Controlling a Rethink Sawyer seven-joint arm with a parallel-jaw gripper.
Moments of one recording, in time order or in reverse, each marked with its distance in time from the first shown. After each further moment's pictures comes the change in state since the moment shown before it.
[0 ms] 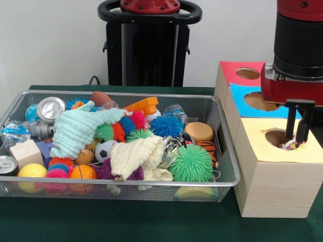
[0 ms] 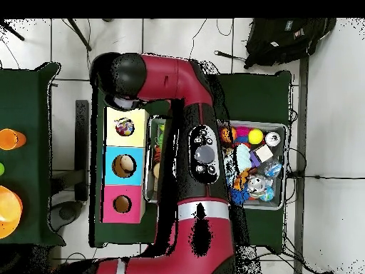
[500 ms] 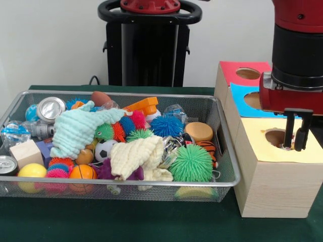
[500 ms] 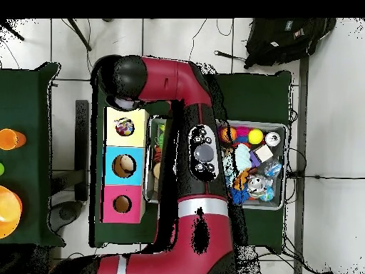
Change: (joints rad) arm 0.000 0.018 0.003 0.003 0.000 -0.026 0.000
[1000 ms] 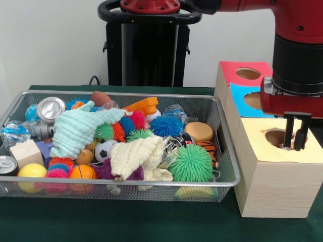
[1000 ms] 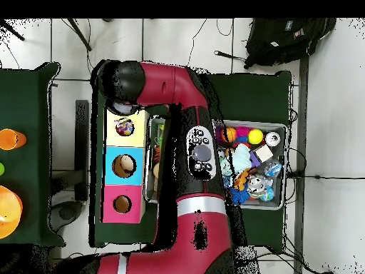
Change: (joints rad) arm 0.000 0.002 0.014 0.036 -0.001 0.000 0.000
